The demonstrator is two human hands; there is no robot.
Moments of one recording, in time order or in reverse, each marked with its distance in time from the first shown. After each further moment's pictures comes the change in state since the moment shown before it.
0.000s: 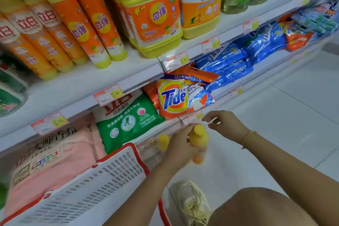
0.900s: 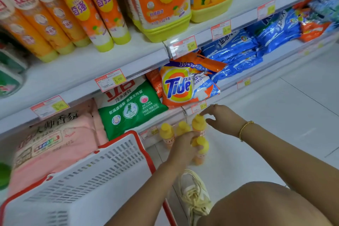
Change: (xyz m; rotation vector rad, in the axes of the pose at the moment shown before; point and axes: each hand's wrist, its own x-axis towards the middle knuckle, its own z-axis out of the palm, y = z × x) left_hand -0.001 -0.056 0.019 0.149 -0.005 -0.192; right_hand 0.014 -0.012 0.015 -0.385 -0.188 -0.134
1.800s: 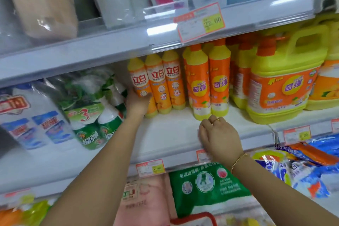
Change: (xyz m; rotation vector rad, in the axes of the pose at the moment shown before) left_hand 0.047 0.050 -0.454 -0.098 1.038 0.013; right_hand 0.167 -0.252 -0.055 -0.262 0.691 -0.316
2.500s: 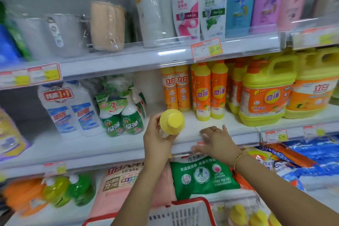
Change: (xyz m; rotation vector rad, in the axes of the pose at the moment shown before) left_hand -0.197 0.014 -0.051 -0.235 0.033 0.242; right_hand -0.041 -0.022 -0.074 0.281 -0.472 0.055
